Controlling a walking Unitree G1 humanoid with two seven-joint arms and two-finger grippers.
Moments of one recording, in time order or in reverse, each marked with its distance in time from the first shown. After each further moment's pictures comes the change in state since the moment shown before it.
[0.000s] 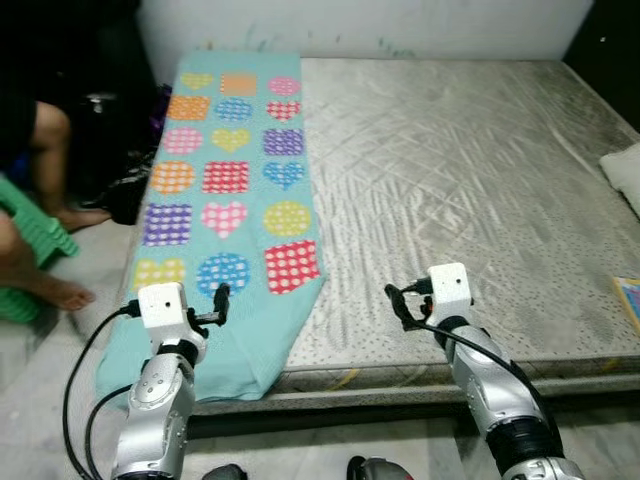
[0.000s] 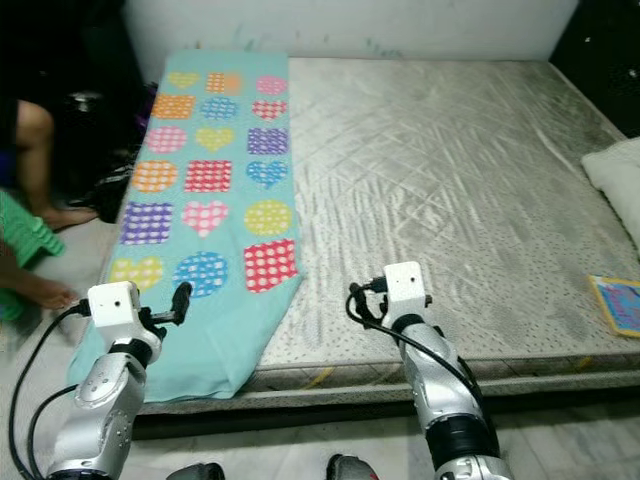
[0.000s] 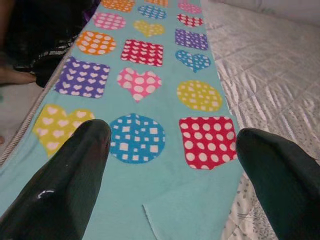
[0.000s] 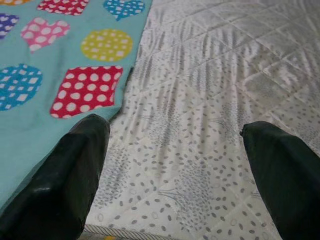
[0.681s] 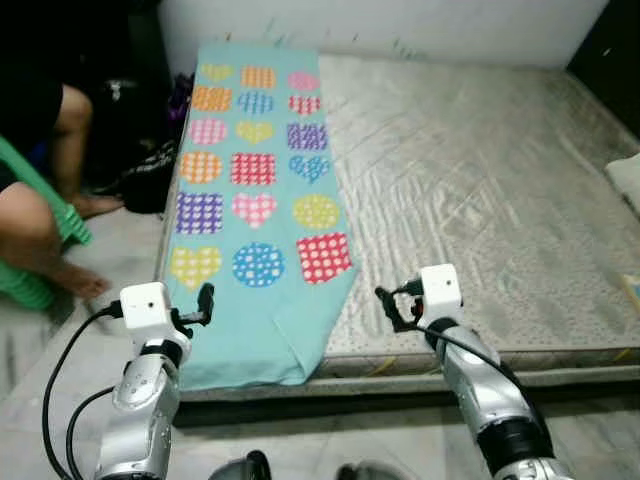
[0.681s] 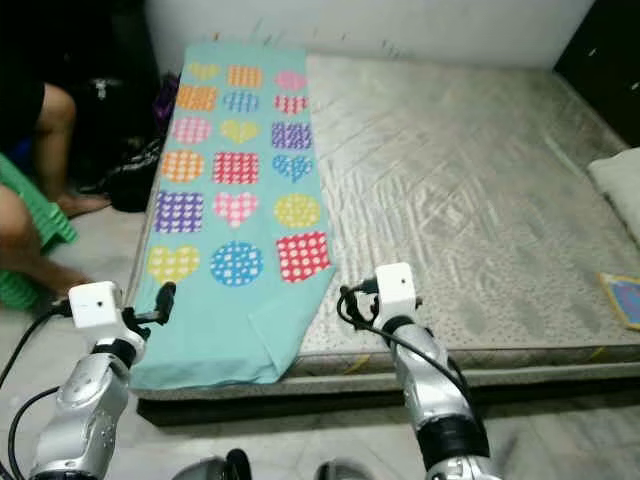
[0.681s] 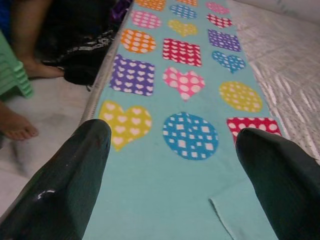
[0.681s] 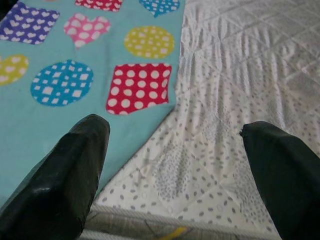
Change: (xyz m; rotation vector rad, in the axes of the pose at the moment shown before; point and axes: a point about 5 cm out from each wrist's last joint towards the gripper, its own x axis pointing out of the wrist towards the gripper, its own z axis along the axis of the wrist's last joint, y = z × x) left arm 0.000 0.011 0.004 -0.002 -0.009 0.030; right arm 0.004 0.006 0.005 0.004 -0.005 0.017
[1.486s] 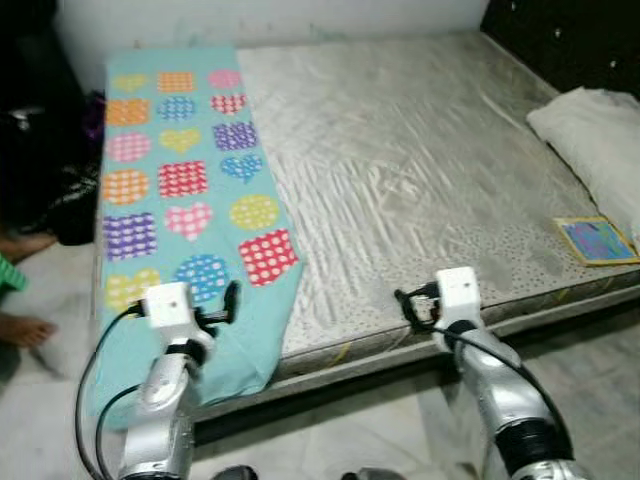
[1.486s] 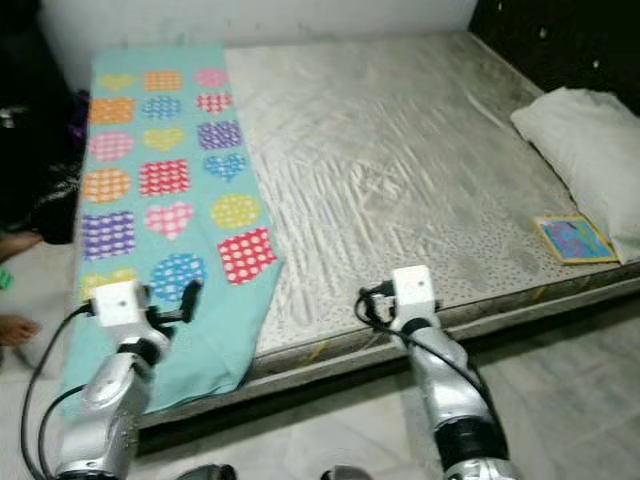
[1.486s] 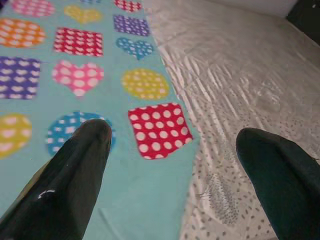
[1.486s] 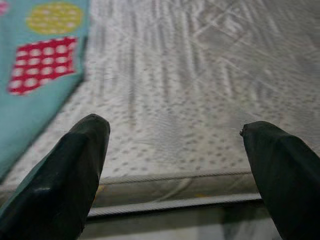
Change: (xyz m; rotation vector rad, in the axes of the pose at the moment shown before) left arm 0.001 -0.019 -0.001 -0.046 -0.013 -0.086; right arm -0.005 -0.012 -0.007 -0.005 0.027 -0.034
